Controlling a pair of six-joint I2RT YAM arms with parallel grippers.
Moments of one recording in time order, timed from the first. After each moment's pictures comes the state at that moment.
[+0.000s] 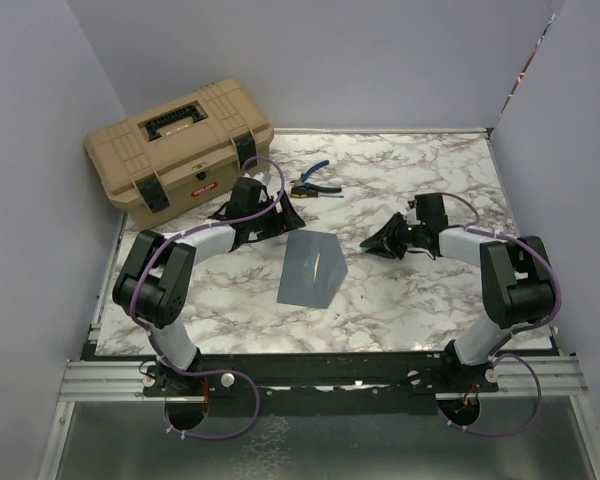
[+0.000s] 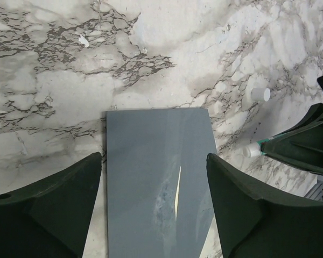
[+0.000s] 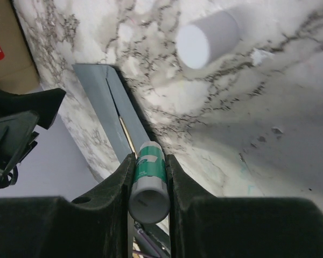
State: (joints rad) left arm -0.39 1.74 0.95 0.13 0.34 -0.68; right arm 0.16 1.67 0.81 -0.04 -0.58 0.86
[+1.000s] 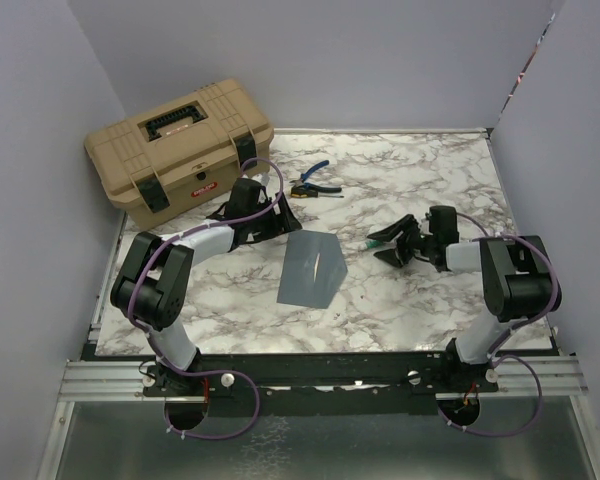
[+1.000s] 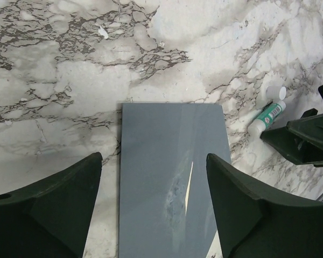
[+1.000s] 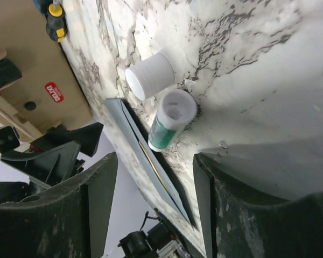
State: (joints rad) left arm -0.39 1.71 0.95 0.06 0.29 -0.64; right arm 0.06 1.71 0.61 0.33 -0.64 1.15
